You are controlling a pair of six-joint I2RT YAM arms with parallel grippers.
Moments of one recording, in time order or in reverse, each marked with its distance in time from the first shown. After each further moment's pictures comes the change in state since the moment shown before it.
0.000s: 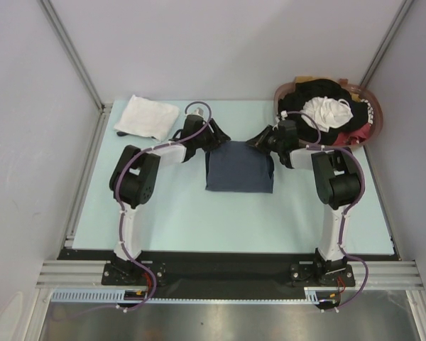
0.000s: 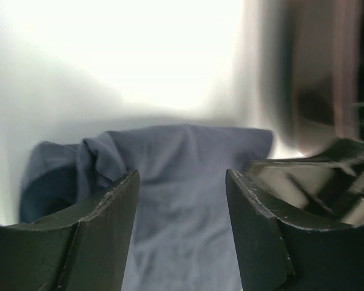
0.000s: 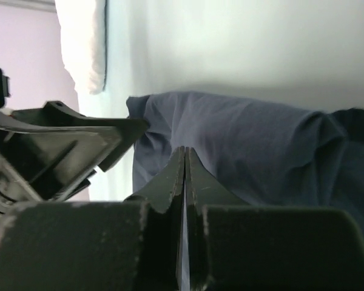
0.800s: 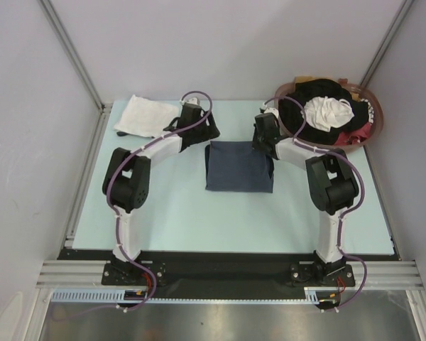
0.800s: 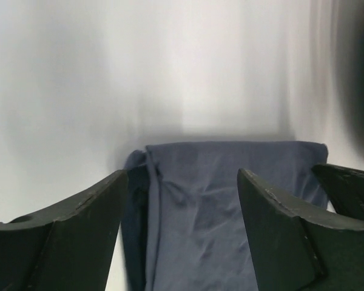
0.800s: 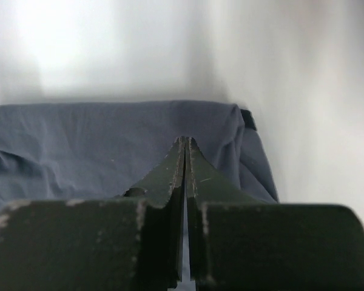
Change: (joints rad) left arm 0.010 -0.036 0.140 -0.301 -0.223 0.251; right arm 0.151 -0.021 0.219 -0.468 0.626 -0.498
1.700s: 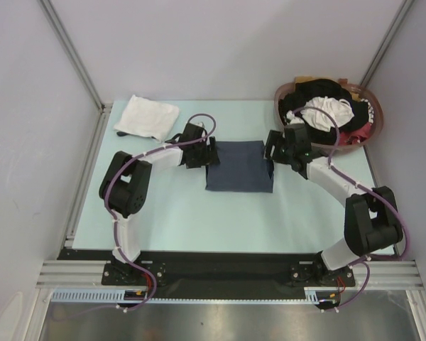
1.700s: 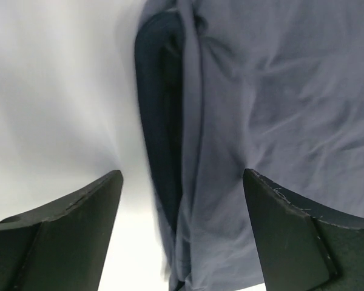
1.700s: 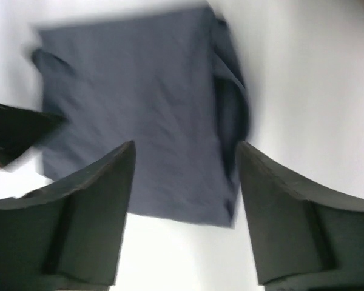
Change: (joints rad) left arm -0.040 -0.087 -0.213 -0.140 0.065 0.080; right arm -0.055 -0.495 -0.316 -0.113 -0.153 0.027
